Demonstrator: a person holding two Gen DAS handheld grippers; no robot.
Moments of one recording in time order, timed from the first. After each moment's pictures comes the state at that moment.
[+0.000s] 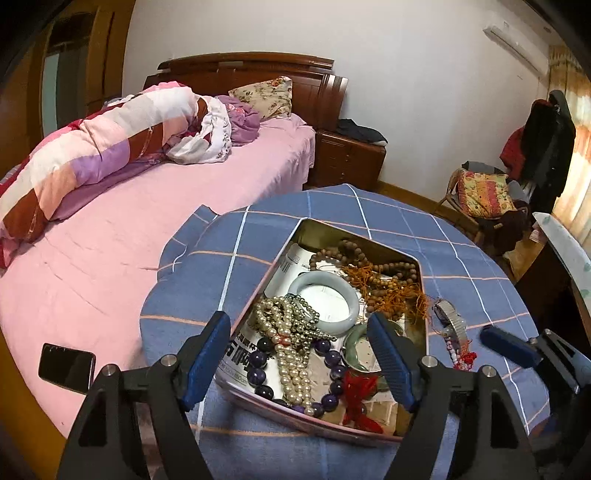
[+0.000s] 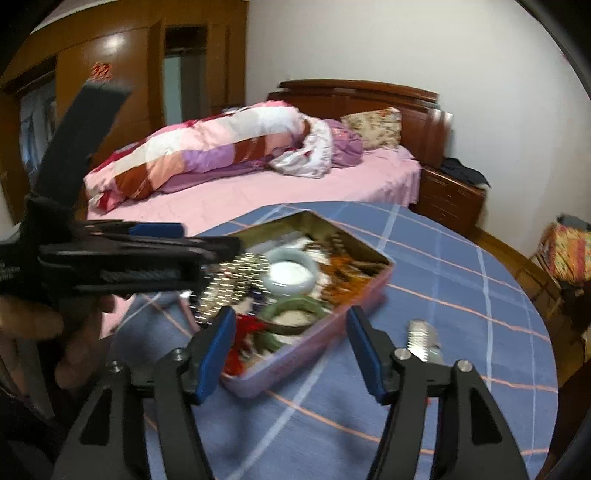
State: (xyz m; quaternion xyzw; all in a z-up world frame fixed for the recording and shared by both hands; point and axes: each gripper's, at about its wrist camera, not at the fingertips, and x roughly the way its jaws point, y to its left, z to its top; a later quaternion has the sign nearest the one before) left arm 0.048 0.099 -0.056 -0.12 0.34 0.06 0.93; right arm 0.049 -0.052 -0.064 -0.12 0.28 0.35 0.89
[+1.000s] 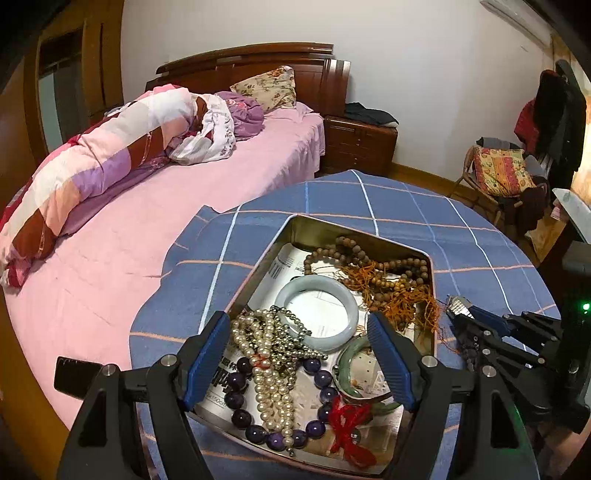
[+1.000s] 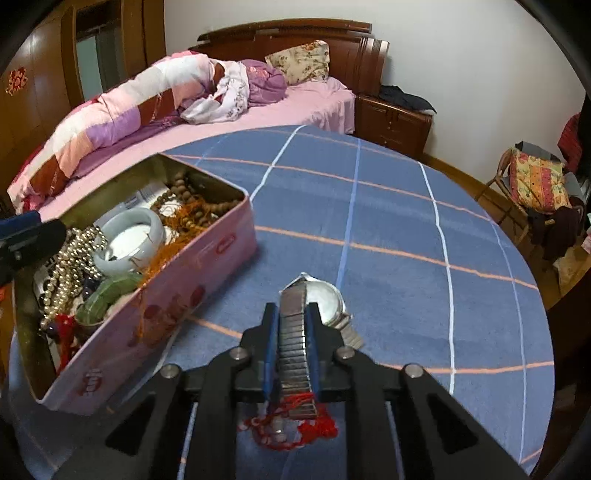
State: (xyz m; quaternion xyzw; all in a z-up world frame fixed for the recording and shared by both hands) left arm 0.083 0.073 -0.062 -0.07 0.37 0.09 0.92; right arm 0.144 -0.090 -0.109 -0.11 0.39 0.24 0.88
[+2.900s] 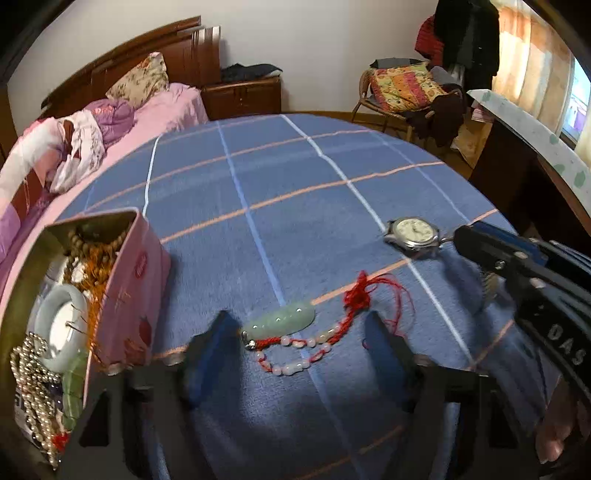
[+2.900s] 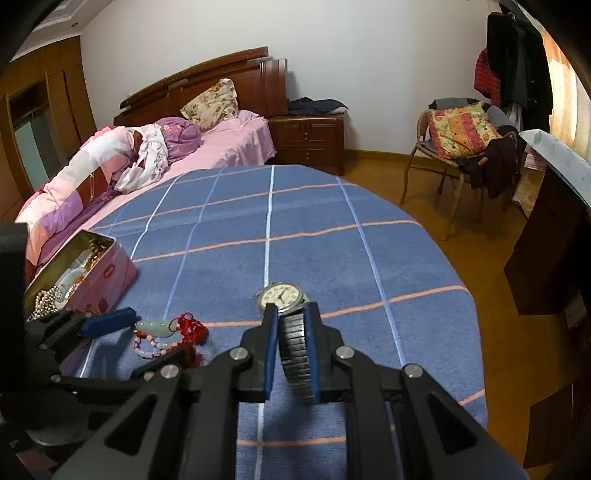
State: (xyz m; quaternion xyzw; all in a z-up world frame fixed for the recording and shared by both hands) left arm 0.139 -0.098 -0.112 0.04 0.43 -0.08 0.90; right arm 0.131 -0.218 -0.094 0.02 0.36 0.13 0.92
